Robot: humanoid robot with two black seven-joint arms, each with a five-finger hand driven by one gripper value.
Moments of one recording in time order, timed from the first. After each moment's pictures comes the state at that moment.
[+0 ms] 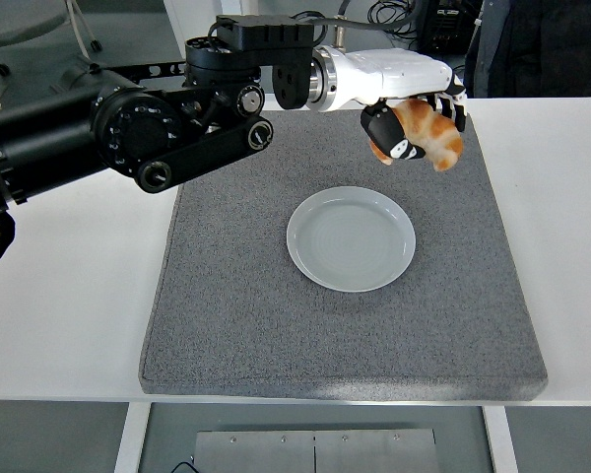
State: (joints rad) left arm -1.56 0.07 -0.07 -0.98 1.24 -0.13 -0.14; right arm -0.09 0.00 -0.01 0.13 -0.10 -0.04 0.25
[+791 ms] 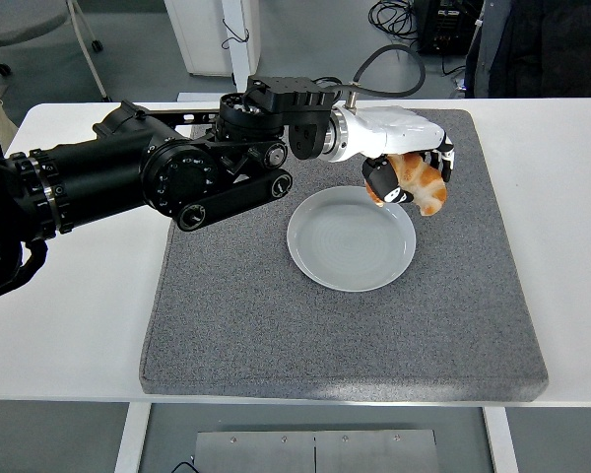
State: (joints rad) left arm -1.49 0.00 0.04 -0.90 1.28 -0.09 -0.14; right arm -0.09 0.00 -0.01 0.13 -0.10 -0.04 0.25
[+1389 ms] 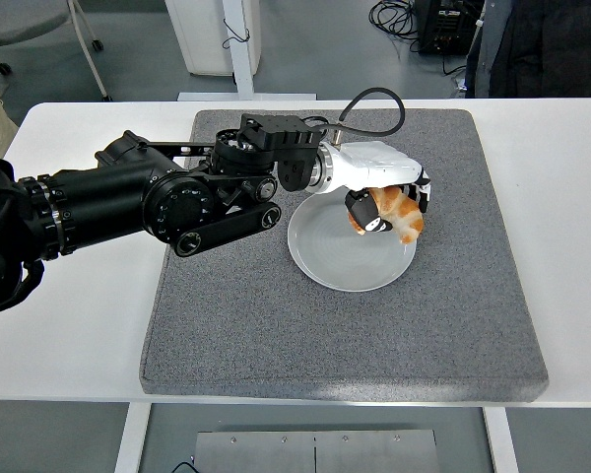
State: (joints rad) left arm -1.41 0.00 0.12 -0.90 1.29 -0.05 -0.15; right arm -0.09 0.00 -0.01 0.13 -0.10 -0.04 0.25
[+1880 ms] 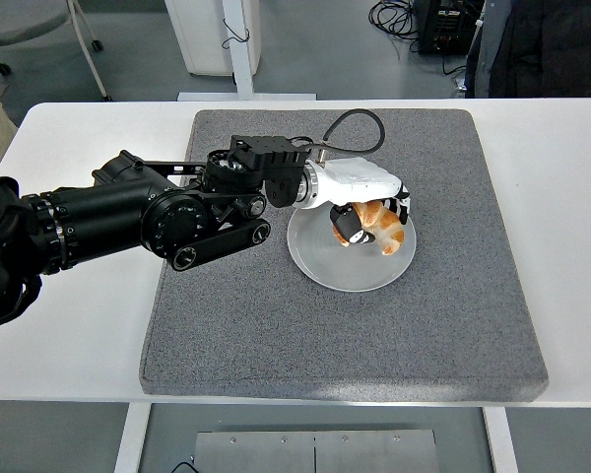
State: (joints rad) left arm -1.35 0.00 0.15 -0.86 1.29 -0.02 -0.15; right arm -0.09 0.00 -0.01 0.13 -0.10 -0.04 0.25
